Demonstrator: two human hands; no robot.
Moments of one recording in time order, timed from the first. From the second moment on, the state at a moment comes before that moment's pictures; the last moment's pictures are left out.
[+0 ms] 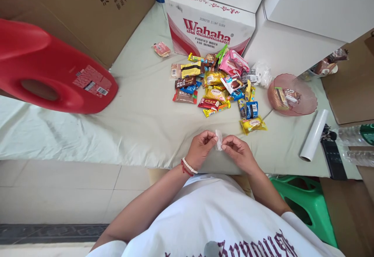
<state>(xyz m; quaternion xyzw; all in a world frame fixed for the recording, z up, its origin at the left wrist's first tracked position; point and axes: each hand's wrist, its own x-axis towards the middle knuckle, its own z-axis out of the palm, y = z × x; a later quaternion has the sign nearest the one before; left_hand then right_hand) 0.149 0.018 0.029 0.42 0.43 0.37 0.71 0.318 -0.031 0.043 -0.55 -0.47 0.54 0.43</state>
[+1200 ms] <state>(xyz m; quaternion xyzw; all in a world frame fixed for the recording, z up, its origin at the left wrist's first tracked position) 0.152 0.012 0.057 0.63 0.42 0.40 0.52 0.320 -0.026 0.076 -0.60 -0.40 0.50 0.48</state>
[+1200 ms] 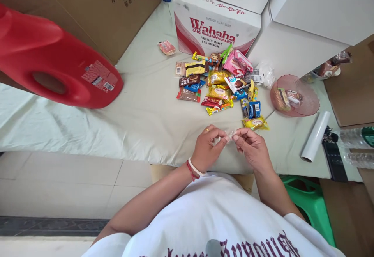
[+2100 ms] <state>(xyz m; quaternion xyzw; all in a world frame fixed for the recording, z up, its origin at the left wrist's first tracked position) 0.123 0.019 0.064 0.55 0.51 0.50 0.43 0.305 -0.024 0.071 -0.57 -0.37 0.61 0.40</state>
